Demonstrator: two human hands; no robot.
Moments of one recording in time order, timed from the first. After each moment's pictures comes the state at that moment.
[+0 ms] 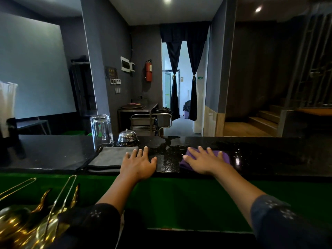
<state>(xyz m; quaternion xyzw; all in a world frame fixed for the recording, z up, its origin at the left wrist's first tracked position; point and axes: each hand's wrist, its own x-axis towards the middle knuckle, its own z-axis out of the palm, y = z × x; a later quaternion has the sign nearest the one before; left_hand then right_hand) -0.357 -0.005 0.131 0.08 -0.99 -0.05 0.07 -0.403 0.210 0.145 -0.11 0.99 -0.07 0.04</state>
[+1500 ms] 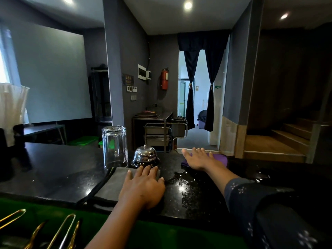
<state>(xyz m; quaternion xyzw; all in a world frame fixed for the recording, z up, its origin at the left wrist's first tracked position) -0.405 -0.068 0.134 0.09 -0.99 -0.08 0.03 -0.581 0.086 0.136 -0.14 0.98 -0.14 0.03</state>
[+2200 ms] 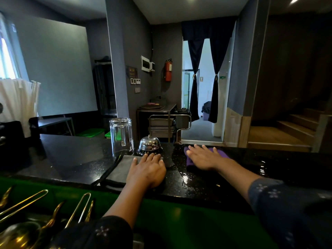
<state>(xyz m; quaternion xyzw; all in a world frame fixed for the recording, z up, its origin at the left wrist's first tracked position) -0.398 -0.064 0.136 0.10 -0.99 -0.12 0.05 -0.521 0.112 0.141 -0.22 0.97 -0.06 0.06</state>
